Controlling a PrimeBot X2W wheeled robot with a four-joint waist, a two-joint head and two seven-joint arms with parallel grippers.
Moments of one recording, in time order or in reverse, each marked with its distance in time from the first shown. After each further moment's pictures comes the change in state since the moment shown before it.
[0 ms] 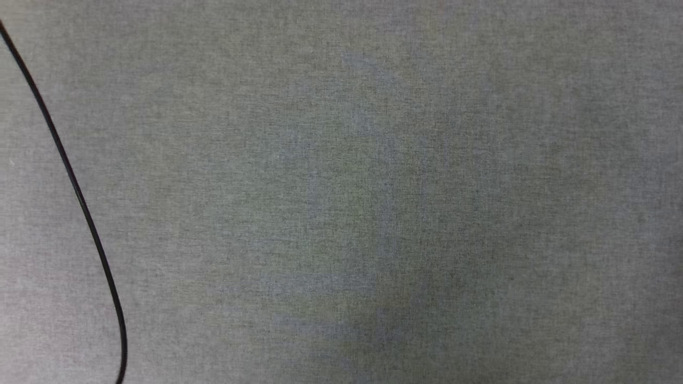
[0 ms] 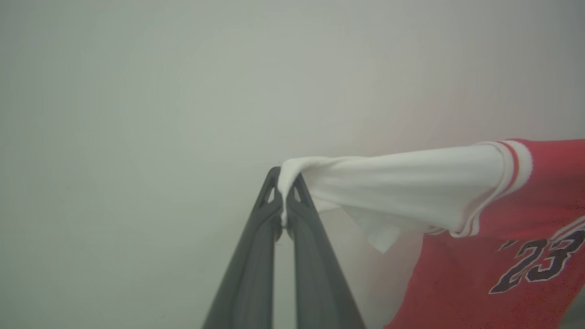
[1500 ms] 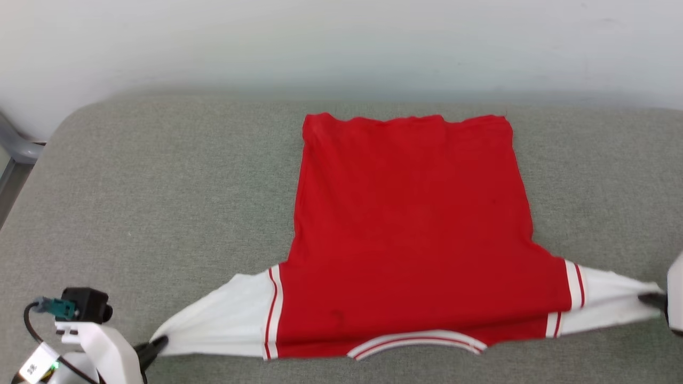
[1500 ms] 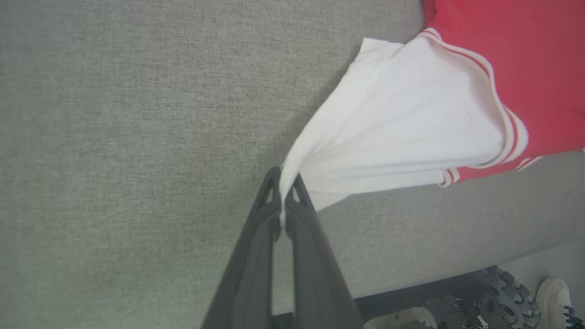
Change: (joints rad) left arm 1.412 0.122 -0.122 -0.345 -0.368 0.098 0.383; right arm 1.168 -0.158 0.109 -0.176 0.498 0.000 0.651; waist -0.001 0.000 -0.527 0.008
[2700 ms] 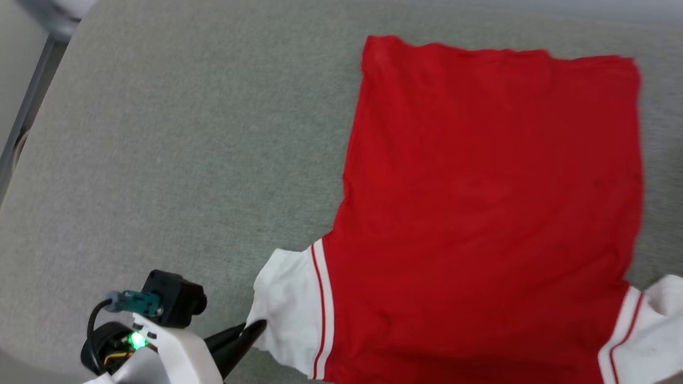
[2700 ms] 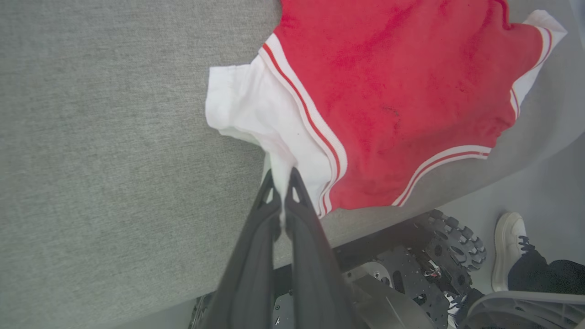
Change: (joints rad) left arm 0.053 0.045 -0.078 -0.687 0.085 0.149 0.148; right arm -0.247 0.034 -0.202 -0.393 -0.150 -0.001 0.253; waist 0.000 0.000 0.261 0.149
